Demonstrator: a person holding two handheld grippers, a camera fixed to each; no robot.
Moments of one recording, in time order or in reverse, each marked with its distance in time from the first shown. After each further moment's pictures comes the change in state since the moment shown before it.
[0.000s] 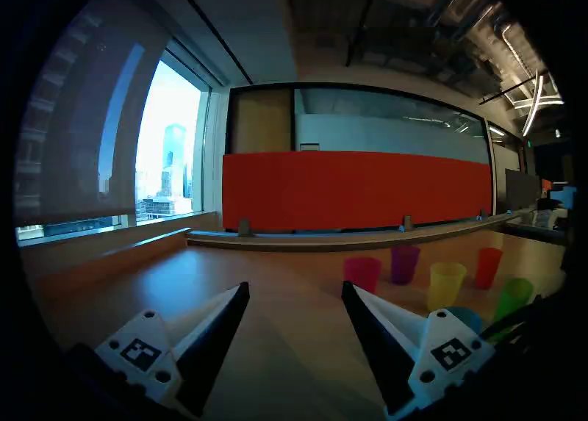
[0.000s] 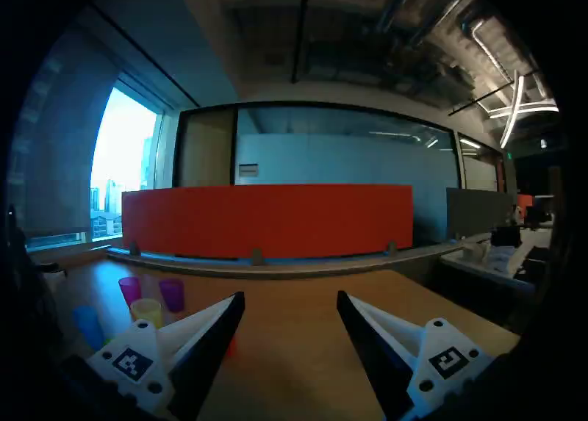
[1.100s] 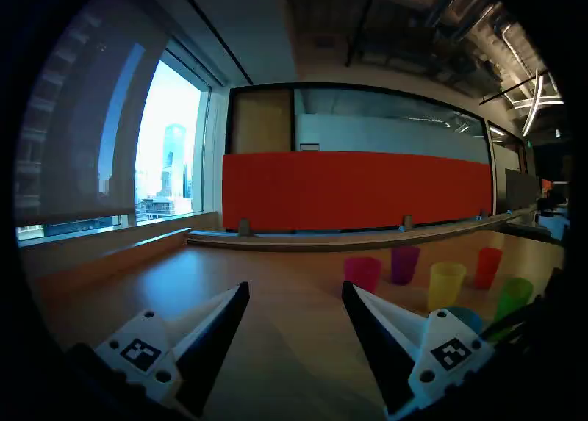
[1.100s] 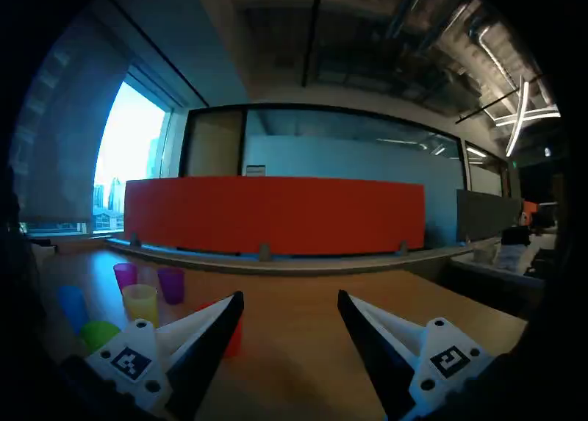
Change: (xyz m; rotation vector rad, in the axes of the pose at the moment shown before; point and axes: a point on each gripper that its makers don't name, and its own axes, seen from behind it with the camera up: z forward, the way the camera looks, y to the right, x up) left arm 0.000 -0.001 0.000 0.000 0.000 0.000; right arm -0.052 -0.024 0.037 0.019 0.024 -0.019
